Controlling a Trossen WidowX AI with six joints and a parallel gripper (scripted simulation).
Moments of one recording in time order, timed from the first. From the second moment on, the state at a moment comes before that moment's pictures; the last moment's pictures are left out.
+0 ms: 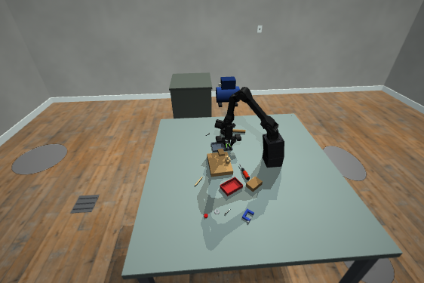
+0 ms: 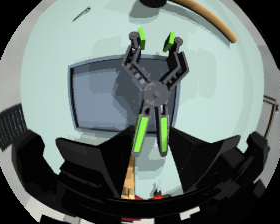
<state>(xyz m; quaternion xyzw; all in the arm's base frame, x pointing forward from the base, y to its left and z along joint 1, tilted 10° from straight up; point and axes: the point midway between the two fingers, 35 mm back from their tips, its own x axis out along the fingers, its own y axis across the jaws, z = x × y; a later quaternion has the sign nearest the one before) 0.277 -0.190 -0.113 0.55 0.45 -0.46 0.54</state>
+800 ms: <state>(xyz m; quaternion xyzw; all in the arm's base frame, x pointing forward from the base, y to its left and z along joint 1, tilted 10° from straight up) 0.277 -0.190 -0.113 0.55 0.45 -0.46 0.54</state>
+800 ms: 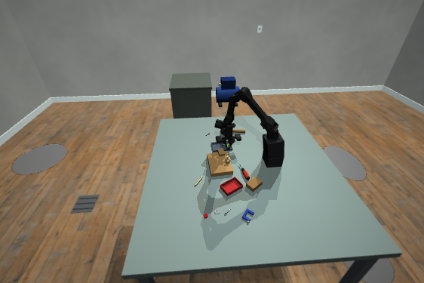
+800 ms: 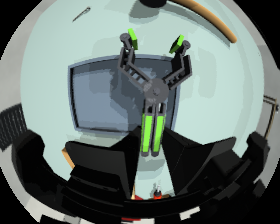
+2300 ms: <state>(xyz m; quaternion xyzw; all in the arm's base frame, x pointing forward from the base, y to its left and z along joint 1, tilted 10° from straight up) 0.275 -0.190 -0.101 0.55 0.45 -0.47 0.53</state>
